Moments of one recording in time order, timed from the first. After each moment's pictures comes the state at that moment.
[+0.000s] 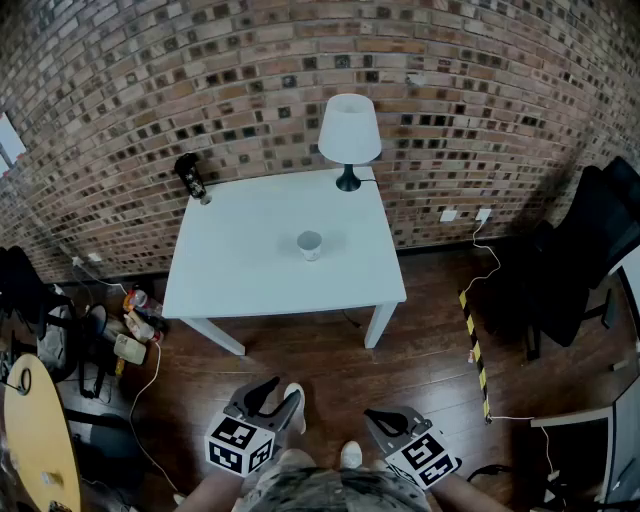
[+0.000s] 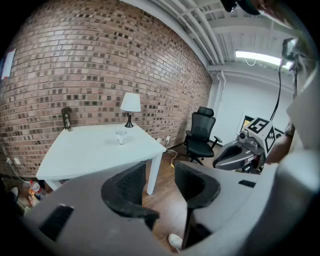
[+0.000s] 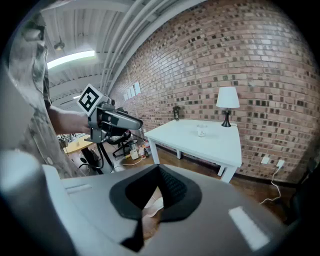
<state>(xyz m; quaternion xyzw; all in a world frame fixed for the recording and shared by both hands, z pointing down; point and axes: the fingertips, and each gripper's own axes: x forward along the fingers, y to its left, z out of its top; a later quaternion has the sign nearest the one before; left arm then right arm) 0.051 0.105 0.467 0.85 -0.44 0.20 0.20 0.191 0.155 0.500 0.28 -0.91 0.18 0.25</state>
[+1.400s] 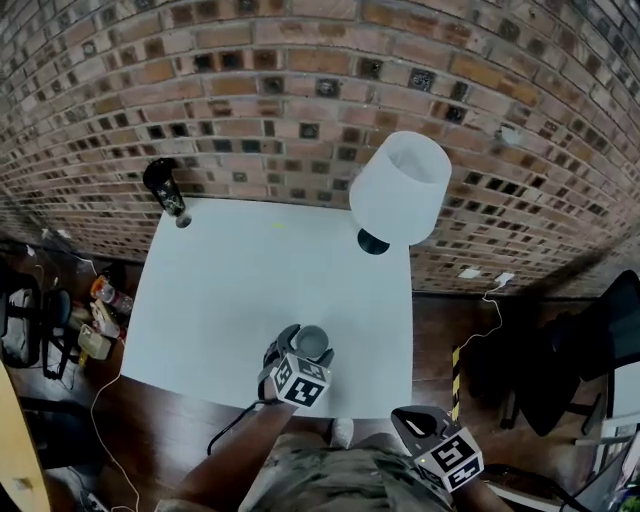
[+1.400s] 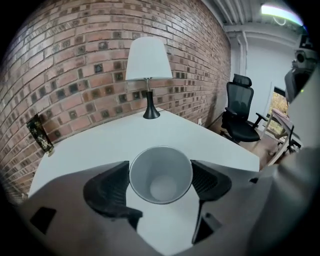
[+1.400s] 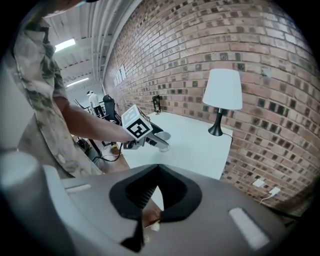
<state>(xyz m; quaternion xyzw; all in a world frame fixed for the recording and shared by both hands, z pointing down) 0.052 -0.332 0.653 0.78 -0.48 0.35 0.19 0.208 -0.198 0.522 0.25 -0.88 0.18 0.35</state>
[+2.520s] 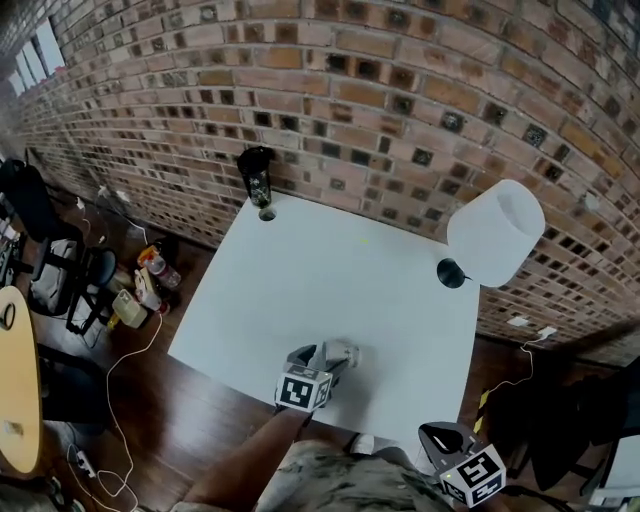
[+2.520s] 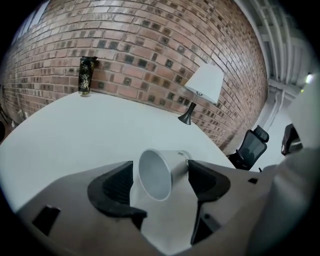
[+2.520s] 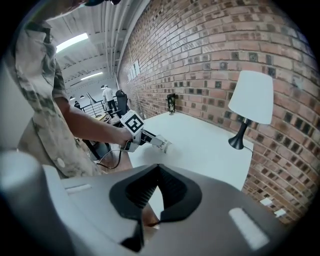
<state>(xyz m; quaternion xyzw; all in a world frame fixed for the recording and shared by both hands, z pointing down) -0.078 -0.290 0.673 0.72 -0.56 0.16 0.38 0.131 -0.206 0.521 0.18 -0.90 0.14 0.36</state>
